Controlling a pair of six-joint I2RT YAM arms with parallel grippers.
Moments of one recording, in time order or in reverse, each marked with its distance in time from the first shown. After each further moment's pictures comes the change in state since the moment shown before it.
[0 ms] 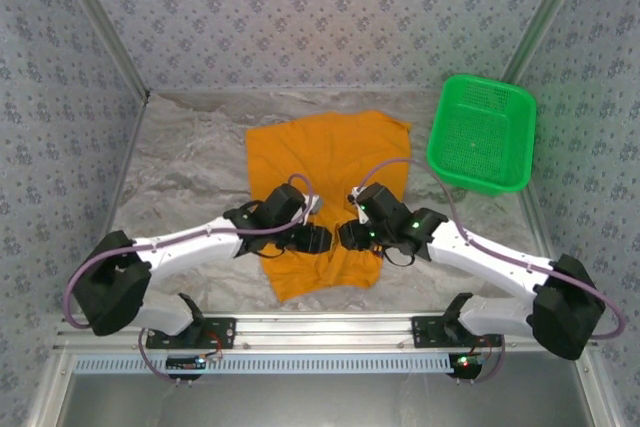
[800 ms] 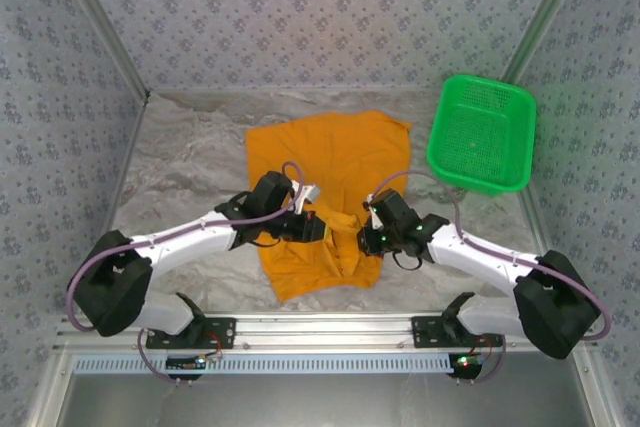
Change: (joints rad) left arm 0.108 -0.010 -0.052 0.156 0.305 -0.039; right arm -0.130 0.013 -0.154 0.092 -0.100 -0.062
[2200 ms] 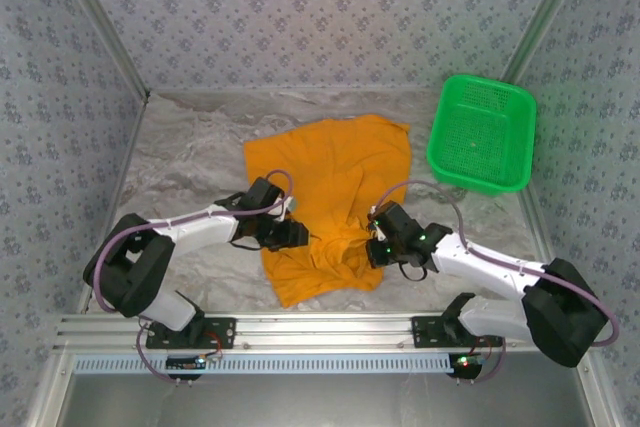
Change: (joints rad) left arm 0.134 0.106 -0.023 -0.226 -0.131 0.042; right arm 0.038 -0.061 -0.062 -0.076 0.103 0.016
